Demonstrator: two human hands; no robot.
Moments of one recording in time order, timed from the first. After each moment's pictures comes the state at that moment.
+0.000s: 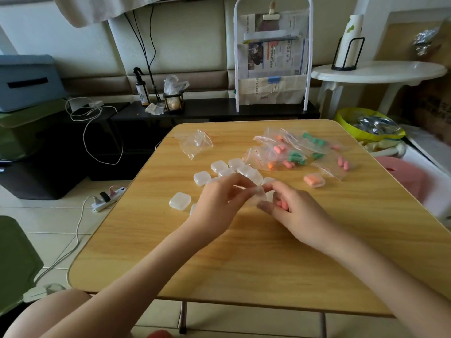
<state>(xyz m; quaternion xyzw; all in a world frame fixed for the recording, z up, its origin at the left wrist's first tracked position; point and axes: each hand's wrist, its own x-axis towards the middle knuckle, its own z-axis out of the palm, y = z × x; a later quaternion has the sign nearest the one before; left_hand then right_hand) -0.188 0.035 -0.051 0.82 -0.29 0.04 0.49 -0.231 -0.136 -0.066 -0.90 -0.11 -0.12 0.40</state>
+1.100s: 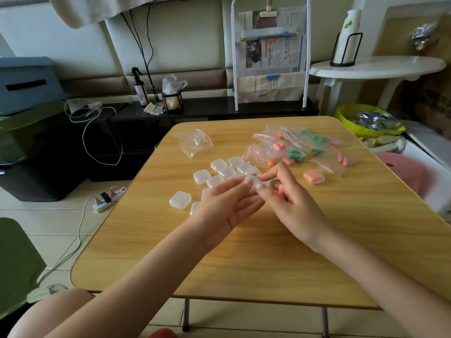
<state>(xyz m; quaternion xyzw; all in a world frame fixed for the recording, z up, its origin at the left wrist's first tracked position) -0.201 0.029 -0.042 0.51 -0.08 -0.28 0.81 -0.238 -0.118 -0.063 -0.81 -0.10 -0.16 0.56</state>
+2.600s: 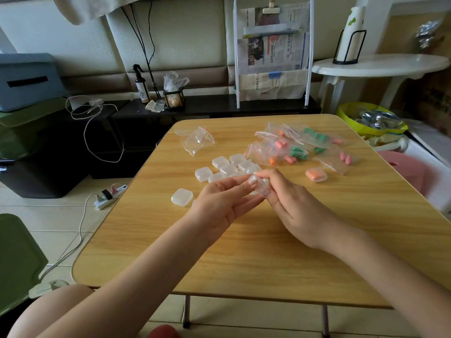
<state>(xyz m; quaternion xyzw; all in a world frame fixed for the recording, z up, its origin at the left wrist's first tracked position) -0.197 0.032 -0.044 0.51 -0.08 -0.27 0.82 -0.239 -0.131 -0.060 -0.91 -0.21 -0.14 0.33</state>
